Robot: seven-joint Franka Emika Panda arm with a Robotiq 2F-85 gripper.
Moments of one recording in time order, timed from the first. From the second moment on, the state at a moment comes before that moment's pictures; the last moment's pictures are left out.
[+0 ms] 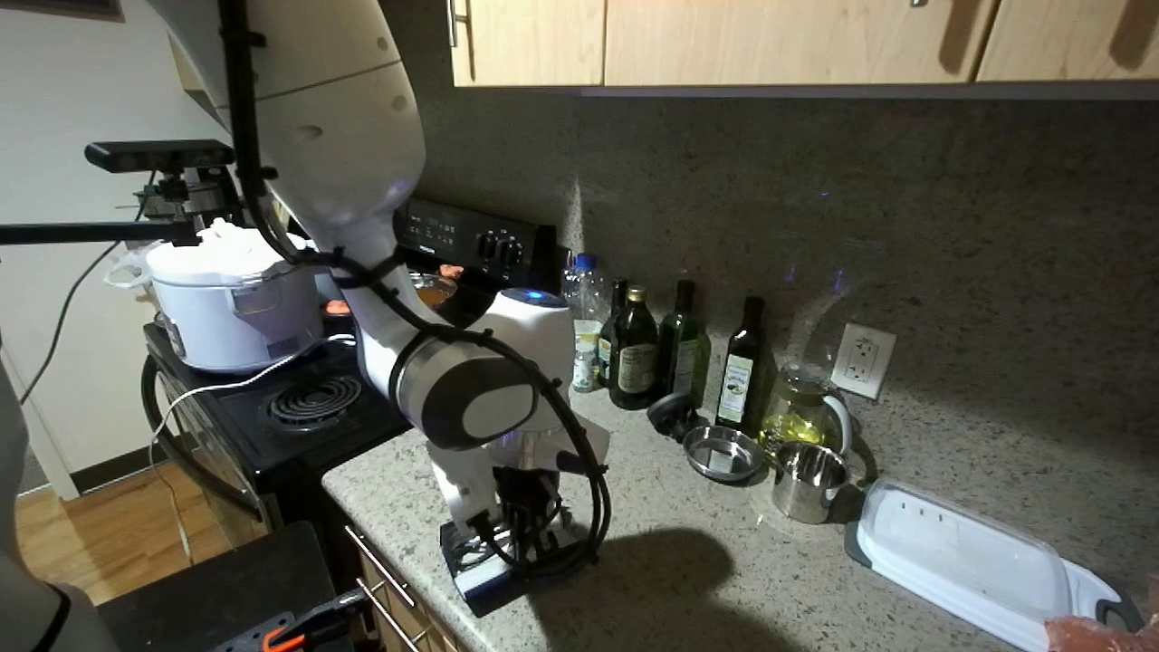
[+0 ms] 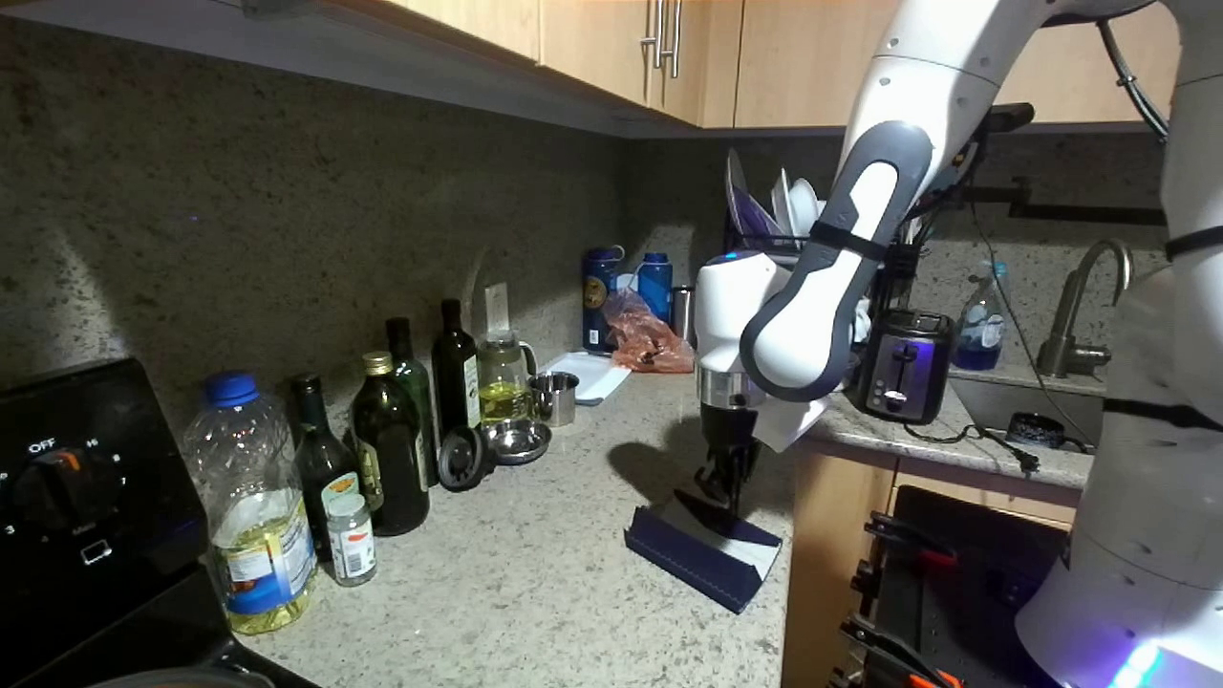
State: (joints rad) arm 0.04 0.15 -0.05 -2.70 -0.07 2.79 0.24
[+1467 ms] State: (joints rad) arm 0.06 -0.06 0.00 -2.77 -0.13 2.79 0.27
